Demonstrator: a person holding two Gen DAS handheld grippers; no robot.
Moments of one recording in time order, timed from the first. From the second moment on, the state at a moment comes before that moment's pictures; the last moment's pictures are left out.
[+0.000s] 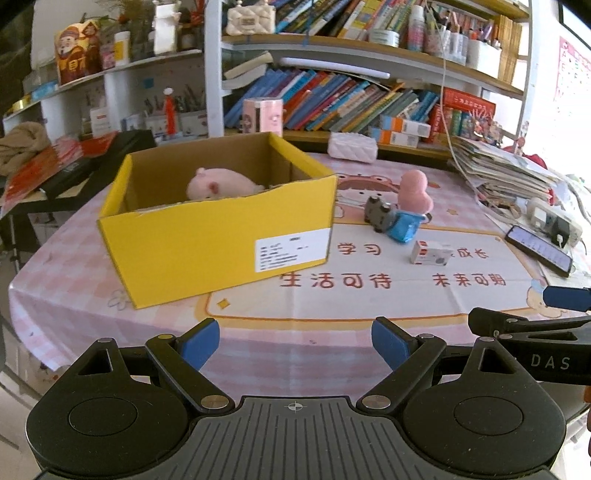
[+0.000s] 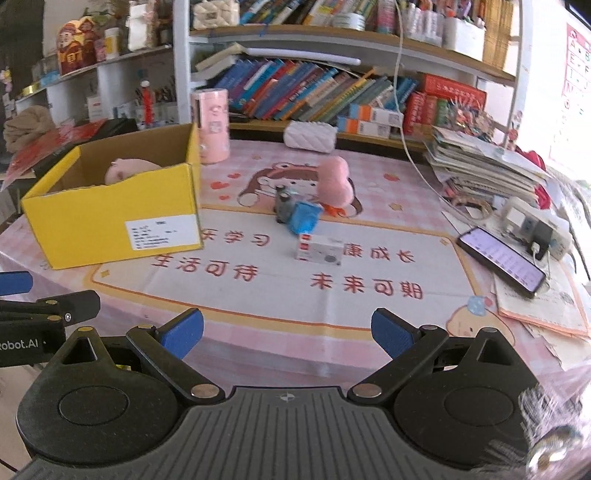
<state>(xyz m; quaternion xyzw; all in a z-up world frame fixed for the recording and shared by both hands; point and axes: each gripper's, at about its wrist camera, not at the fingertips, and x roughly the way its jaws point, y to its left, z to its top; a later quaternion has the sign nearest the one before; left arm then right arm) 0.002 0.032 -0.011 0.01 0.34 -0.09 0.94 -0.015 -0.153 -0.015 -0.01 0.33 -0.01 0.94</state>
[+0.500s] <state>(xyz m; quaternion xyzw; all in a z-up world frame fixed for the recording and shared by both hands) 0.033 -0.001 -0.011 0.02 0.35 -0.10 0.93 0.018 -0.183 -0.019 0.00 0.36 0.00 0.93</state>
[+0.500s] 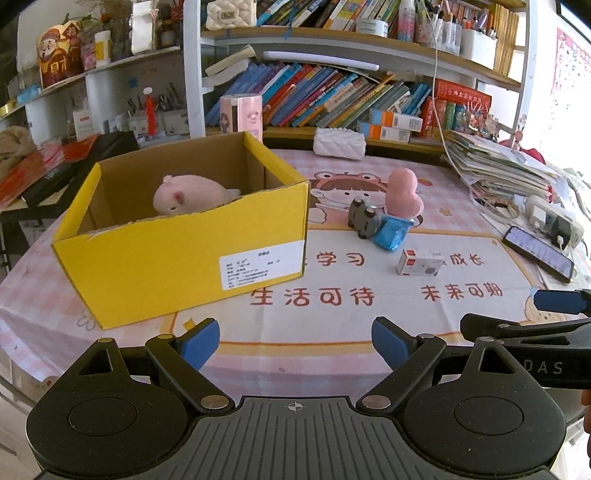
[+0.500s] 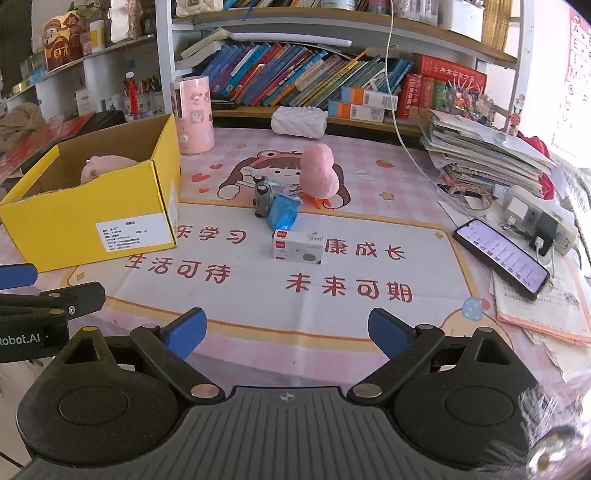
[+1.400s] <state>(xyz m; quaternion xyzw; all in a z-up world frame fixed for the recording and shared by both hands) 0.096 -0.071 -0.014 0.01 0.35 -0.06 0.93 0.104 -0.253 -0.020 0.00 0.37 0.05 0.93</state>
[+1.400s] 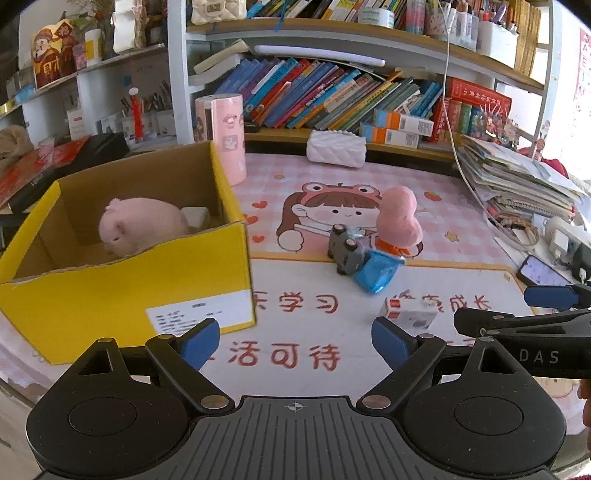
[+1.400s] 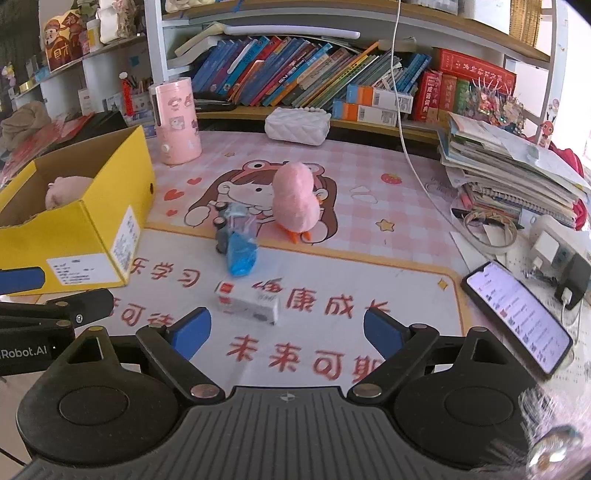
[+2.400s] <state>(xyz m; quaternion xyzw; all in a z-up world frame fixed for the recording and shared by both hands) 0.139 -0.152 -0.037 0.03 0.39 -0.09 0.92 0.159 -0.317 -0.022 0.05 0.37 0.09 0.92</state>
